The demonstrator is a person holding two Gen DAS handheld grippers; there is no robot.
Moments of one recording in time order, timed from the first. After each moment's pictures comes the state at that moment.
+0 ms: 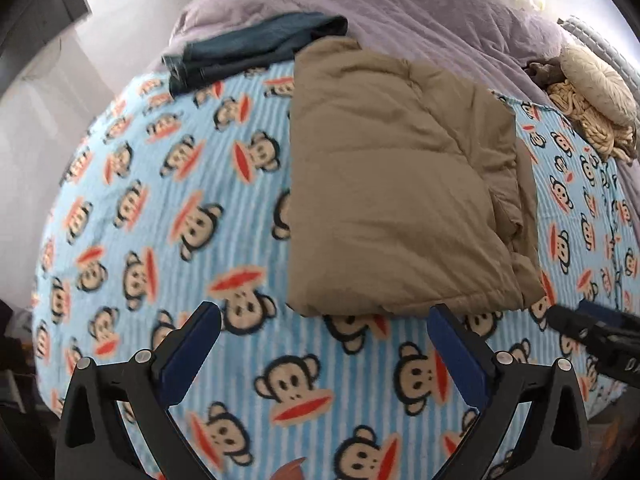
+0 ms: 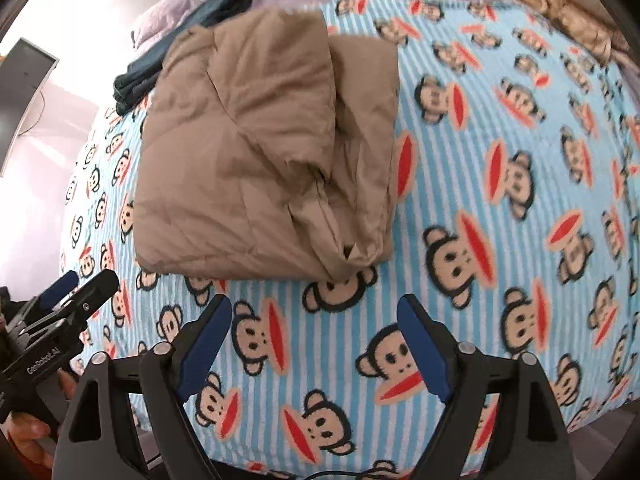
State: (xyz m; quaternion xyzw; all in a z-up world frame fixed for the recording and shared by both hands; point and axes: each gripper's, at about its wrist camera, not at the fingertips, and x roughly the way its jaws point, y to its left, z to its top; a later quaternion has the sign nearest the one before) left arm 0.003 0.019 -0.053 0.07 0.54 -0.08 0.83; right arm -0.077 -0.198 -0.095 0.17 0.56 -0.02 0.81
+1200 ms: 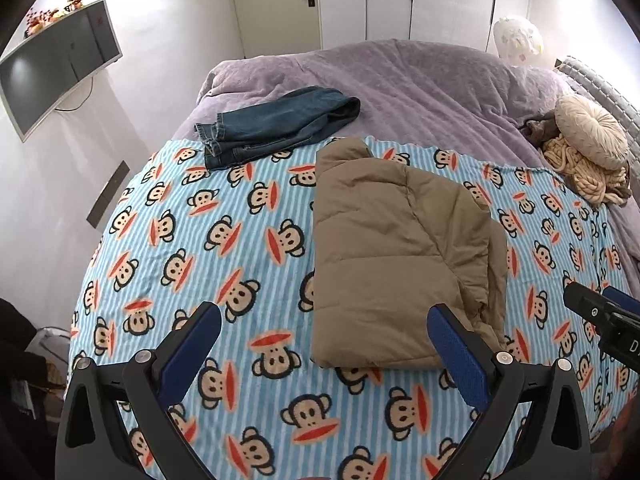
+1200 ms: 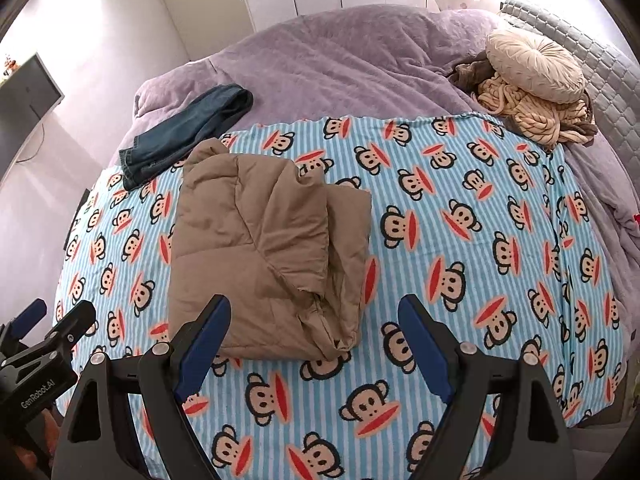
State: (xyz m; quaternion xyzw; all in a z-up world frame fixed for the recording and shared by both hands) left arm 0.000 0.023 0.050 0.06 0.47 -0.05 0.88; right arm -0.079 -0.186 0.023 0.13 0.46 -0.09 0.87
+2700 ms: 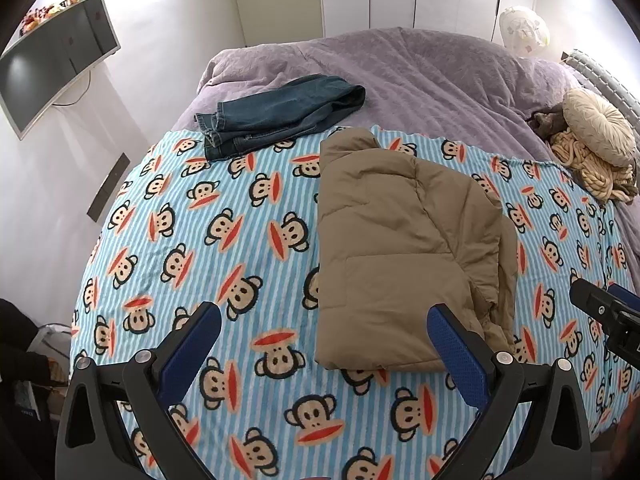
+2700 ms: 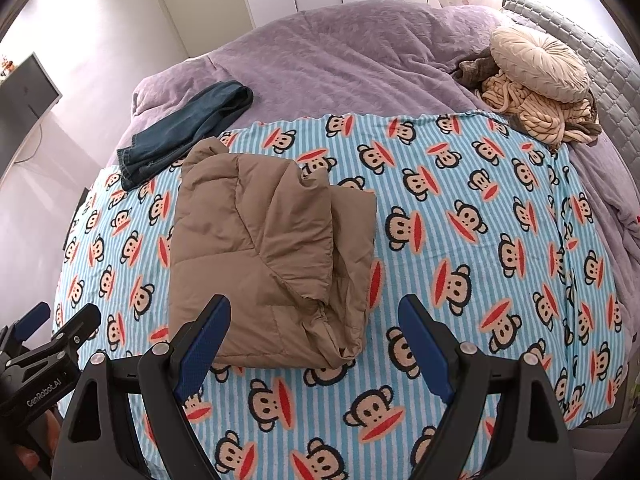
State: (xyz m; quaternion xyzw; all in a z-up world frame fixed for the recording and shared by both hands) left arm 0.012 0.028 0.036 0.06 0.48 -0.05 0.87; right arm -0.070 -0.184 0.021 0.13 0.47 -0.09 0.87
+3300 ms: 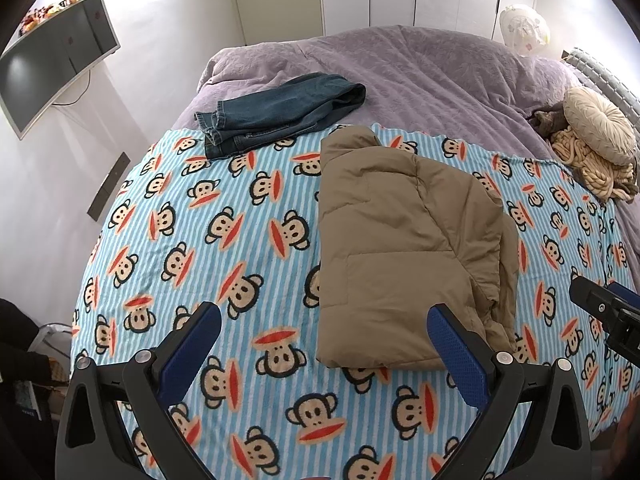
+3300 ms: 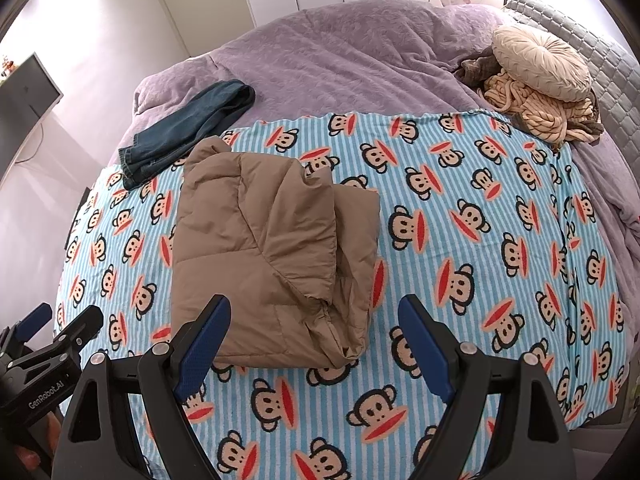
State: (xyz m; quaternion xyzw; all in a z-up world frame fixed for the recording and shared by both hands) left arm 0.014 0.028 0.037 0.06 0.48 -0.05 0.87; right arm -0.067 -0.182 0.018 0.13 0.47 -0.09 0.87
